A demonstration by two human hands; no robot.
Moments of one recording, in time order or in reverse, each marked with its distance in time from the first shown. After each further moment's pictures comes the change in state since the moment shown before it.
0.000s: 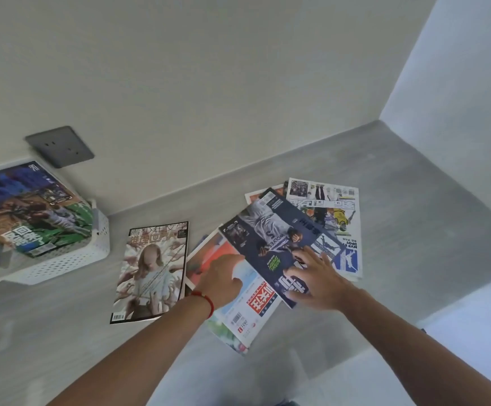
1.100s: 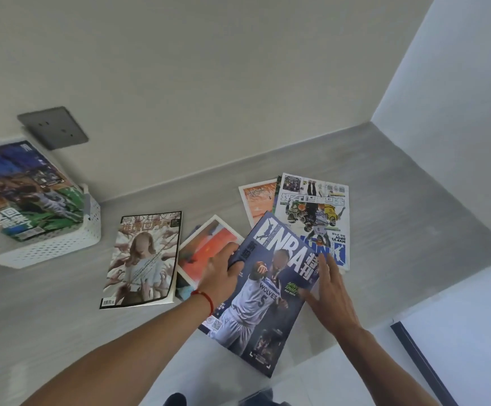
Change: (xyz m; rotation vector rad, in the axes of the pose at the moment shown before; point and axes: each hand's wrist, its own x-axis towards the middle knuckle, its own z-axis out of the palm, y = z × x) left_hand -0.003 0.000 0.037 -0.347 0.204 0.102; right_hand -0.065 -0.029 0.022 0.426 0.284 0.548
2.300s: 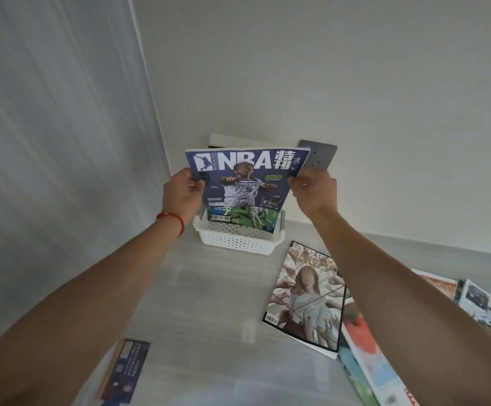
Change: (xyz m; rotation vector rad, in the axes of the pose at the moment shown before) left_hand -0.074 -0.204 -0.466 -0.164 0.913 -0.242; right_hand 0.055 -0.576 0.089 0.278 0.067 -0.567
